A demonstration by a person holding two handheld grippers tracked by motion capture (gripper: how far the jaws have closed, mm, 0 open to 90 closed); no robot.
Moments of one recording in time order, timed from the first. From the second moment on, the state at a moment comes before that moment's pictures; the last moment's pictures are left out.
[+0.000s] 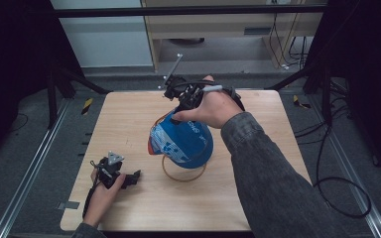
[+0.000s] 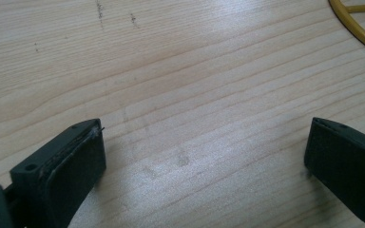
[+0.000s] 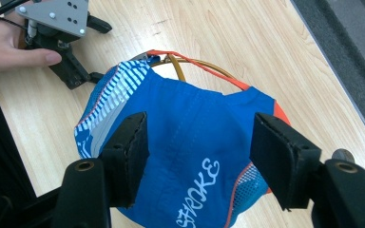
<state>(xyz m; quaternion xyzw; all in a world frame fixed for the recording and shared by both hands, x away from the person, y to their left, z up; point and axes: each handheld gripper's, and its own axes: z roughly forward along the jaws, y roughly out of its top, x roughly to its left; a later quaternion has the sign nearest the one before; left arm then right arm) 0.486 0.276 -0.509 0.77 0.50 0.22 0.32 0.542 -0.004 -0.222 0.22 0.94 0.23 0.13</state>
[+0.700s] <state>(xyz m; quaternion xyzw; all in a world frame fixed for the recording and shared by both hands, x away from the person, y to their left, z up) 0.486 0.276 -0.509 0.77 0.50 0.22 0.32 0.536 -0.028 -0.219 0.23 0.94 0.24 0.13</state>
